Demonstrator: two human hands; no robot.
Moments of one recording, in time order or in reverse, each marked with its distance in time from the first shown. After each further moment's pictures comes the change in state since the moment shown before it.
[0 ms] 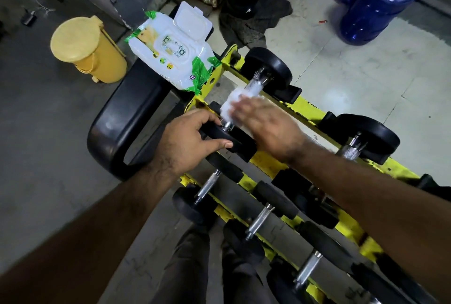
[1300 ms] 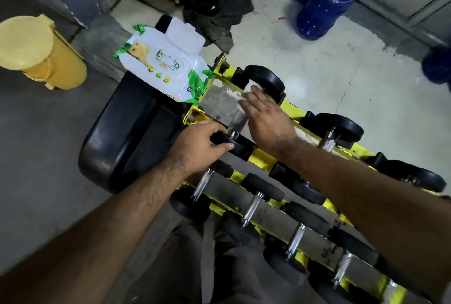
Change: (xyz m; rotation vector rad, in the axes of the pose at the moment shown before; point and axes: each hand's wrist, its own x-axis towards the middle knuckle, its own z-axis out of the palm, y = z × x) left_hand 0.020 -0.008 -0.021 -0.028 -0.309 0.019; right_hand 0.037 -0.032 -0.038 -0.163 -0.349 0.534
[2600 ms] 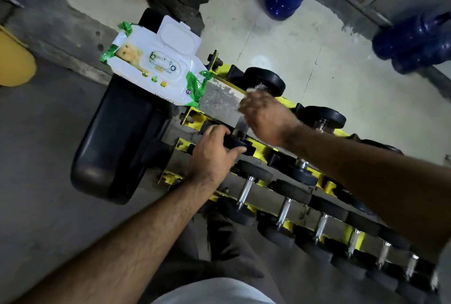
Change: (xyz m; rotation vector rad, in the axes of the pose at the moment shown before) left_hand -0.010 0.016 -0.001 -0.089 -0.003 -0.127; right_hand 0.010 -0.006 -0.027 -0.161 -0.146 -0.093
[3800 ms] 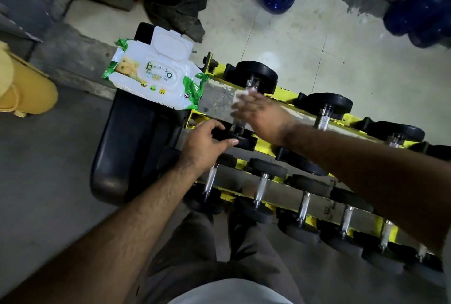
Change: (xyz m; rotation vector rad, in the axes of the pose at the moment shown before) left_hand 0.032 -0.039 -0.003 -0.208 -0.084 0.011; right_hand -0.005 -0.006 0.028 0.095 0.085 -0.041
